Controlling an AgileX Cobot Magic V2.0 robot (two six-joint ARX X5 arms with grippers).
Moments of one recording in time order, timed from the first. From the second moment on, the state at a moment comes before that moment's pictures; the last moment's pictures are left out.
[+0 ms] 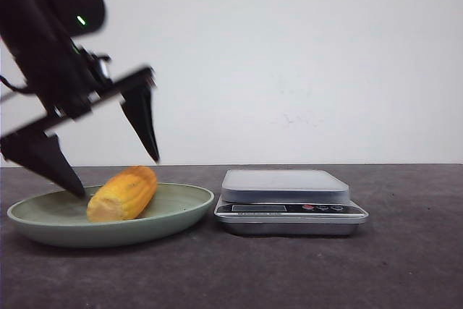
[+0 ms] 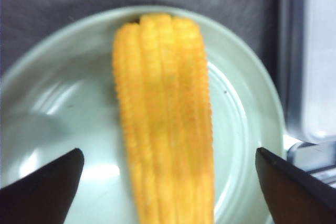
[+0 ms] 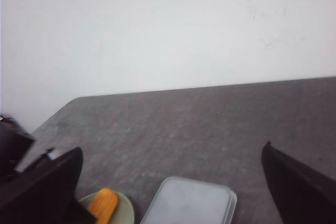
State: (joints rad) left arm -0.37 1.69 1.11 -0.54 0.28 -0.43; right arm 0.09 0.67 0.77 -0.20 -0.44 0.35
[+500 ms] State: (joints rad) left arm -0.41 1.80 1.21 -0.62 0.33 -0.42; right arm 0.17 0.67 0.77 -0.33 -0.44 0.36
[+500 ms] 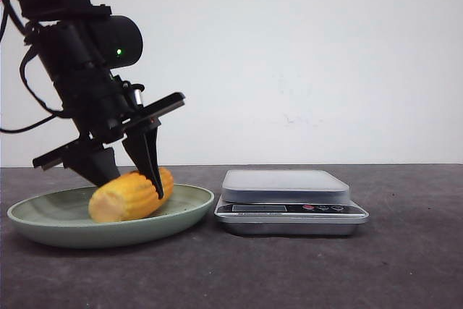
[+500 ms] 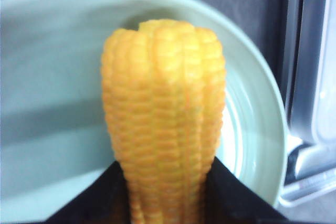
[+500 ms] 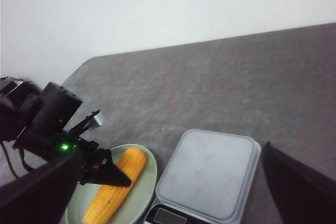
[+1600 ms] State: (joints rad) left arm -0.56 1.71 1.67 -0.56 0.31 -0.54; right arm 0.17 0.67 0.77 -0.33 -0.41 0.31
